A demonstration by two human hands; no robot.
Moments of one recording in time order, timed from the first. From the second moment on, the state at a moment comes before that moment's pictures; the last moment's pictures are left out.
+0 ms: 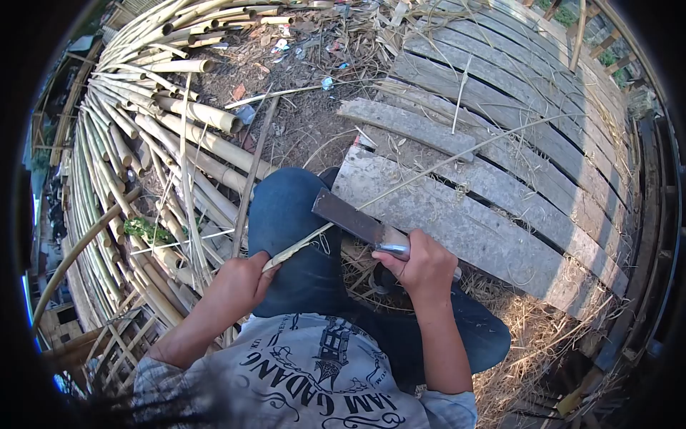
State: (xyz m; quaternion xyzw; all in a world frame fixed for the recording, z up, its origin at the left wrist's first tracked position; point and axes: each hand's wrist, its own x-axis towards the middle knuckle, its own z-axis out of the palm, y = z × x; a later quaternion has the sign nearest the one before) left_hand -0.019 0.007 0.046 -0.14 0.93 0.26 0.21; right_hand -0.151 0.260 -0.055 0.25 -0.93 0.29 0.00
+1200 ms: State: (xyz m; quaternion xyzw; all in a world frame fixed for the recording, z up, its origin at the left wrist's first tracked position) left_hand -0.018 0.006 0.044 -0.13 0.94 0.25 0.19; right_hand -0.156 0.234 -0.025 0.24 -0.90 0.35 -0.11
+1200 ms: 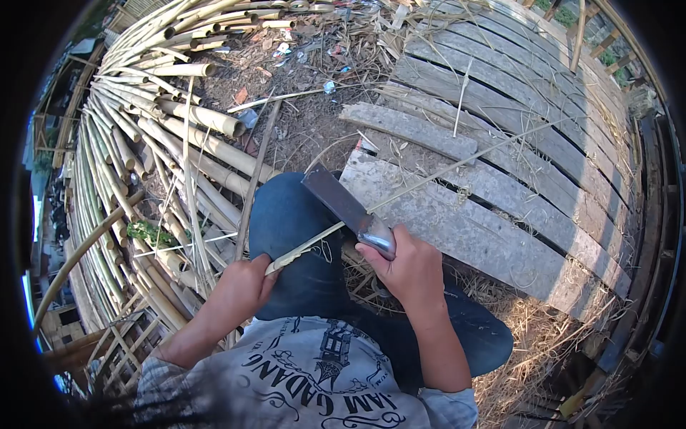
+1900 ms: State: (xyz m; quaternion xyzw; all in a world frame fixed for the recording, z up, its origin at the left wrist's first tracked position) left_hand -0.025 0.011 0.045 -0.15 0.94 0.25 0.19; right_hand -0.190 0.344 -0.022 0.03 -0.93 0.36 -0.03
